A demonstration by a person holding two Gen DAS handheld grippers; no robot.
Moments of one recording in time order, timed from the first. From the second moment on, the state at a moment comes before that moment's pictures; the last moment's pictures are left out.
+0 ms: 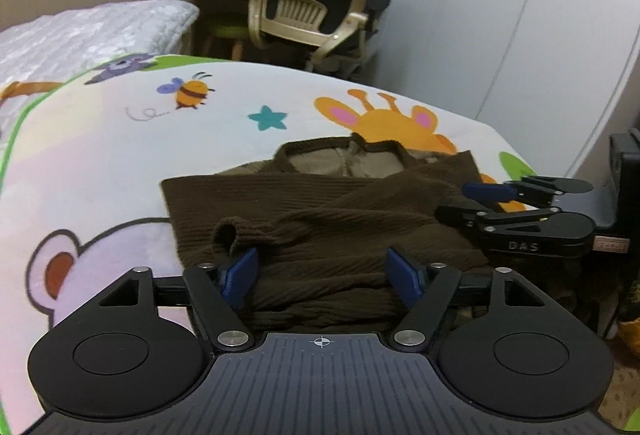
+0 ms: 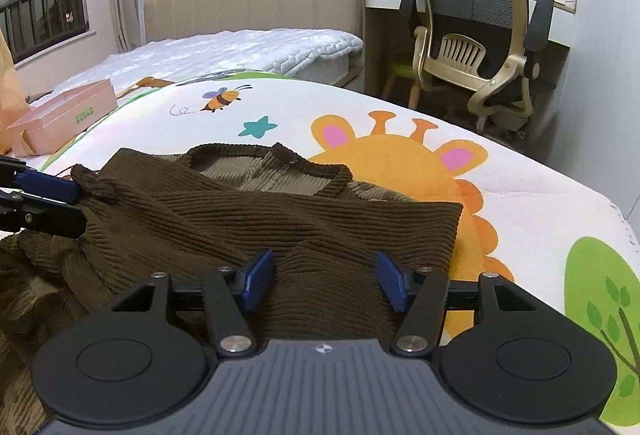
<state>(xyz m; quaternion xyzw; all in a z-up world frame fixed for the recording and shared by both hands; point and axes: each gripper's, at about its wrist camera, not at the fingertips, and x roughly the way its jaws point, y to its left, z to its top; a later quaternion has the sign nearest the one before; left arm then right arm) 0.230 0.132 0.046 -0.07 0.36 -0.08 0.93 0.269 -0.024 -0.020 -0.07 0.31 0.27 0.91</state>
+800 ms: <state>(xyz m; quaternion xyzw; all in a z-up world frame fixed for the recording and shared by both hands) 0.242 0.184 0.034 -0.05 0.36 -0.01 0.93 0.289 -0.028 0.009 -0.10 0.31 0.25 0.91</state>
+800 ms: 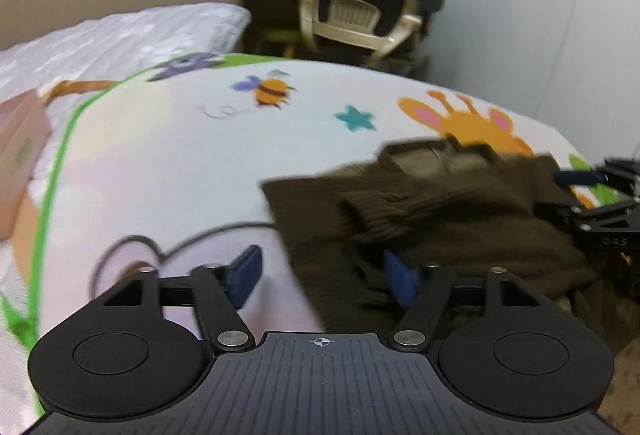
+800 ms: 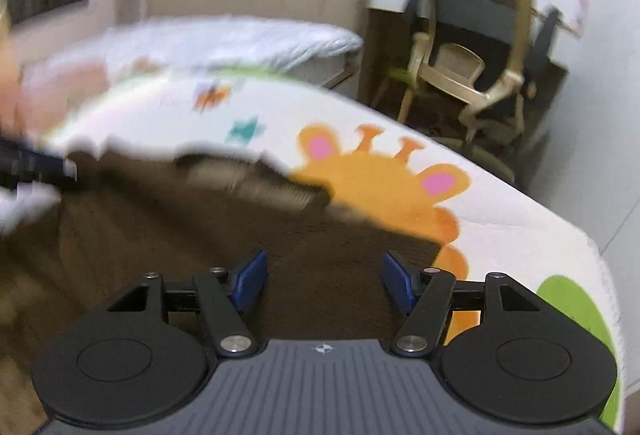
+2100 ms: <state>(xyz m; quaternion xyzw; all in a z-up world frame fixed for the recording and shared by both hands) 0.070 0.184 0.049 -0.14 0.37 -0.18 0.90 0.081 -0.155 0.017 -0.05 0.35 0.30 0.88</state>
